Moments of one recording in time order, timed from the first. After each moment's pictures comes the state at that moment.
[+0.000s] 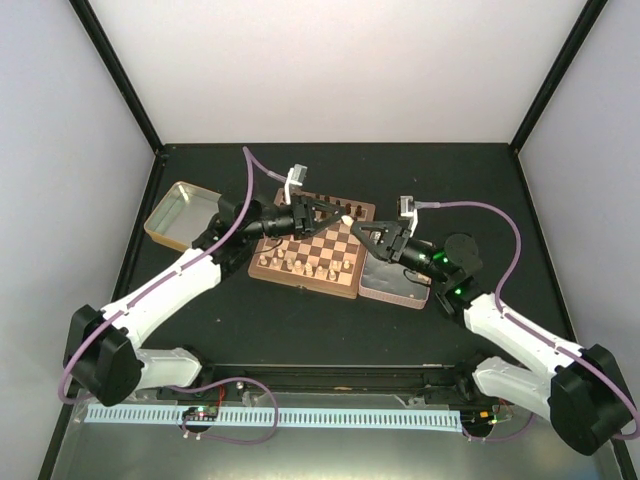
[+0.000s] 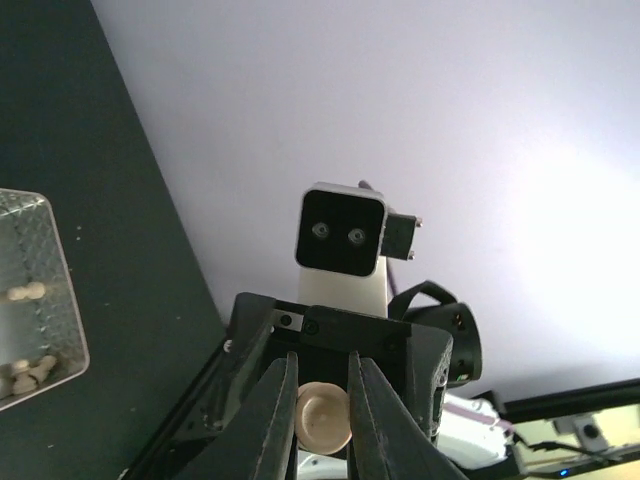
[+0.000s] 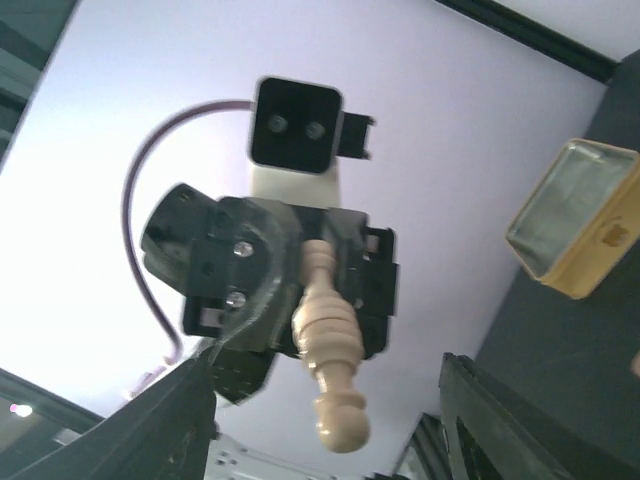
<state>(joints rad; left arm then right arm) -0.58 1.26 0.97 0.23 0.78 -1.17 0.57 1.04 0.51 0.73 -0.60 1.24</state>
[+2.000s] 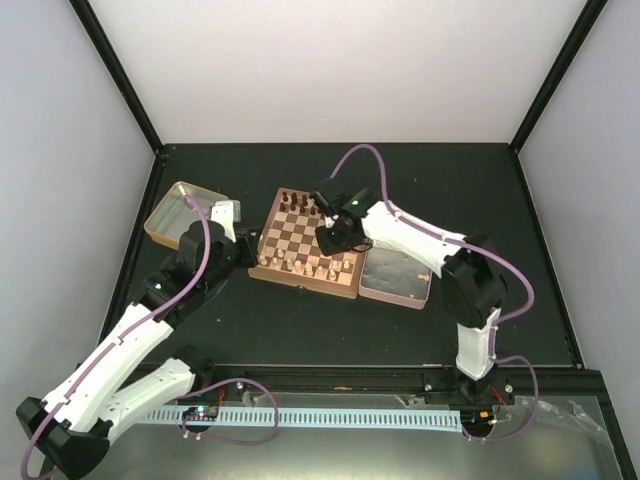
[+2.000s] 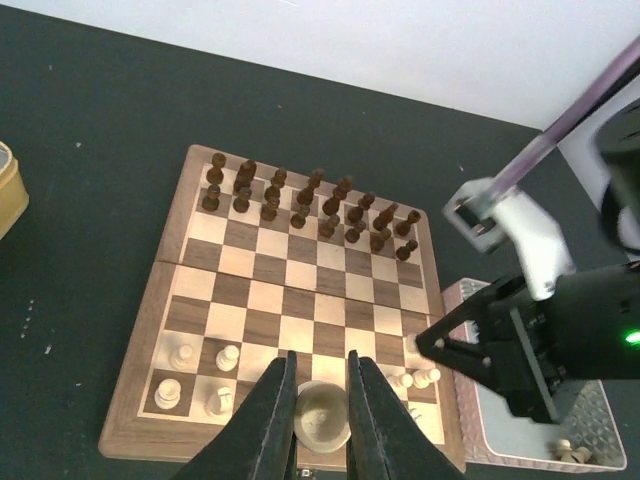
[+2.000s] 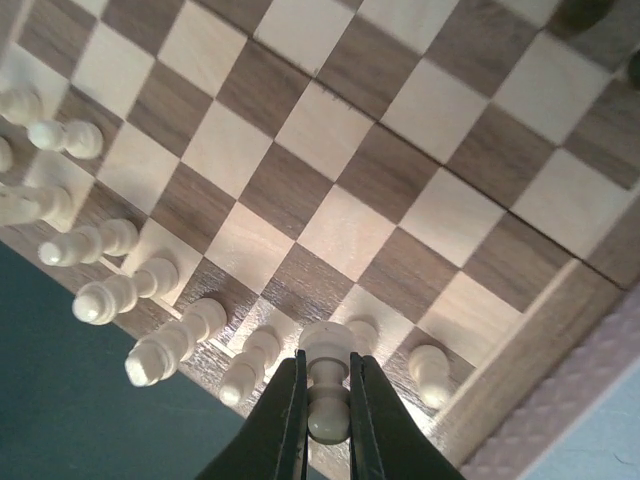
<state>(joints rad) -0.54 0.80 0.83 -0.49 -0.11 -0.53 0.77 1.87 1.57 -0.89 -0.01 0.43</state>
